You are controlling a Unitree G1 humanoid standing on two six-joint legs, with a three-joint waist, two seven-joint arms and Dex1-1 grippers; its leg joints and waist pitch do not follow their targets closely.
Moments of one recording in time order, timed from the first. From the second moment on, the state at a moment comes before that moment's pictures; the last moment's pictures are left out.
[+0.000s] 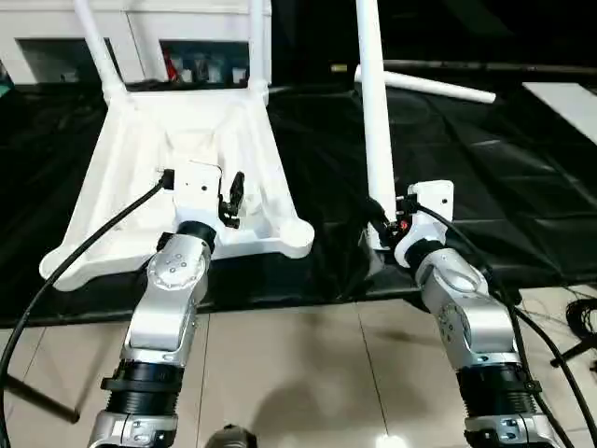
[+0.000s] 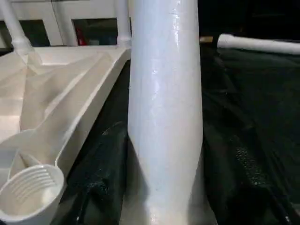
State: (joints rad) left arm -0.37 0.12 0.02 0.08 0.00 0.22 -0.08; right arm -0.38 -0.09 -0.04 0.20 0.16 0.26 0.23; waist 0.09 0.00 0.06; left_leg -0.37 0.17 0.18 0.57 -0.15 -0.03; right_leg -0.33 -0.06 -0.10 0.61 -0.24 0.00
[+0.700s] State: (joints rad) left arm -0.38 0.13 0.03 0.06 0.00 0.22 -0.08; right arm -0.37 -0.09 -0.02 0.18 0.15 0.27 0.24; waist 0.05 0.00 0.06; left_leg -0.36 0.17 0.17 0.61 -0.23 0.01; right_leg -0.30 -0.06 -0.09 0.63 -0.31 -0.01
